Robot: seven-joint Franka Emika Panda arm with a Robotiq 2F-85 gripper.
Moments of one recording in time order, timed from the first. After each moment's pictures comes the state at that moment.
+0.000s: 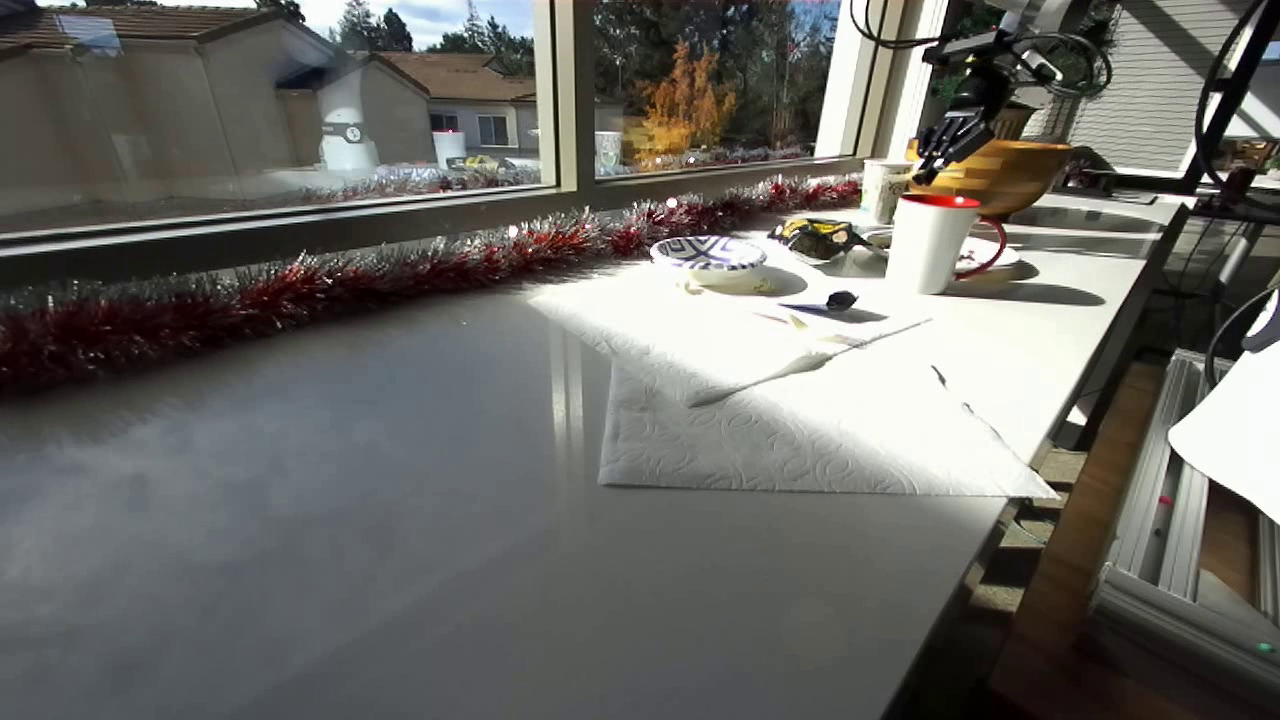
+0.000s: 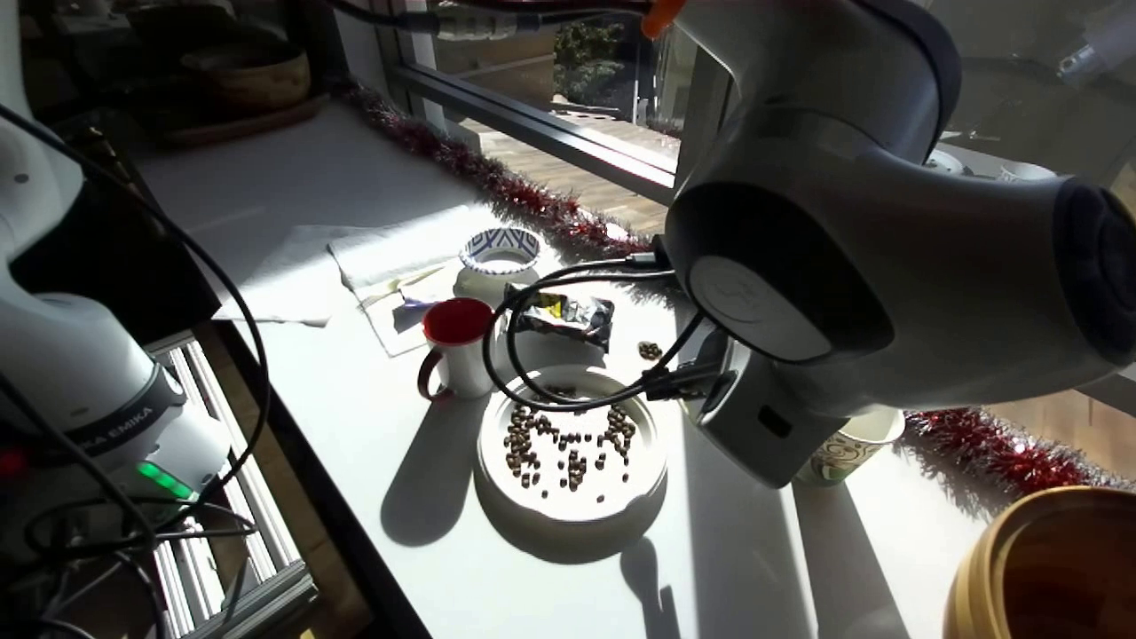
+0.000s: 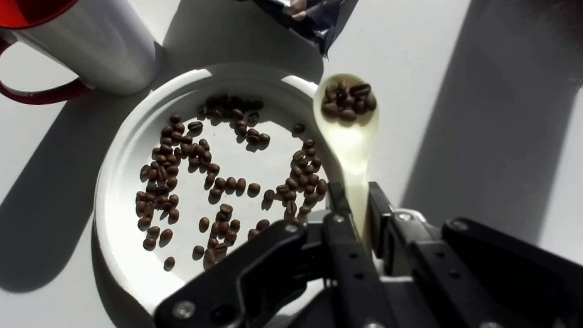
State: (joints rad) arm -0.59 0.56 -0.40 -1.68 0.68 1.74 0.85
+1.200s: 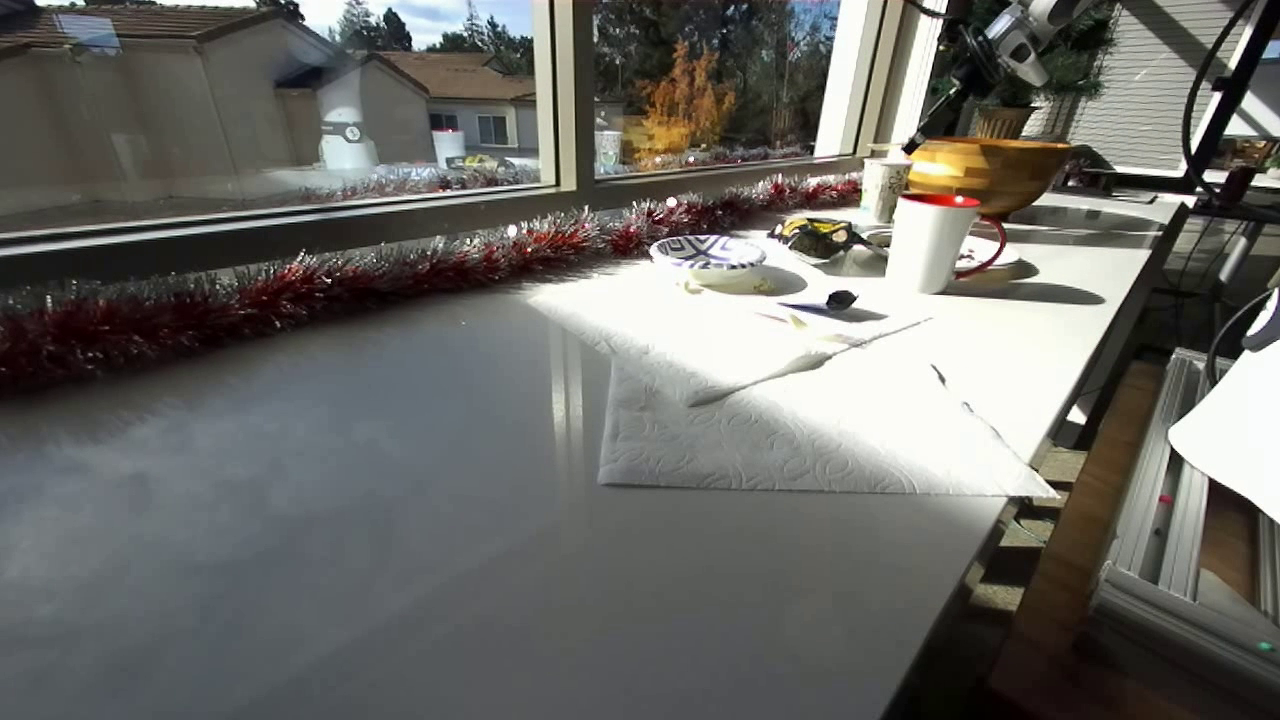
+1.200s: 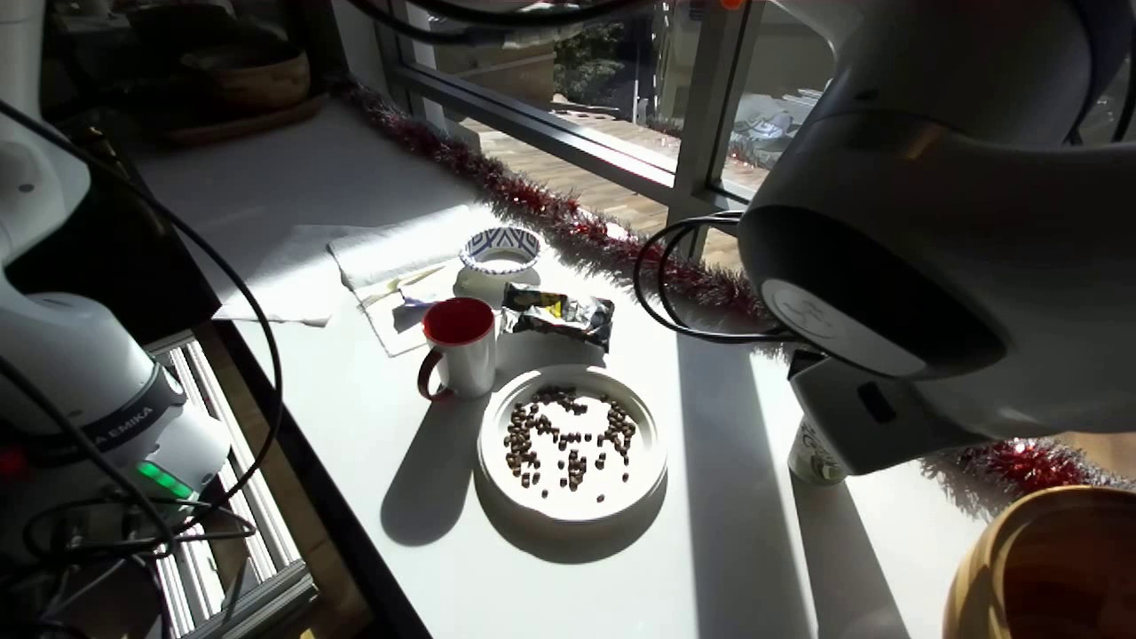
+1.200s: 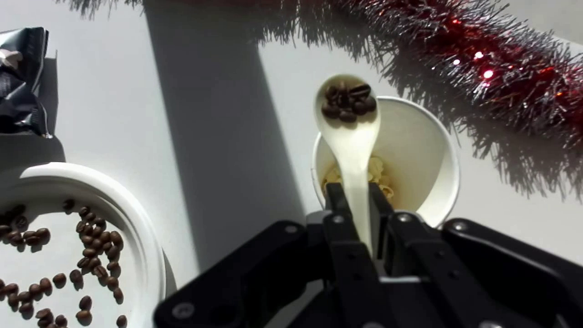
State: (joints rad) arm -0.66 0.64 -0.36 -1.50 0.91 2.05 1.31
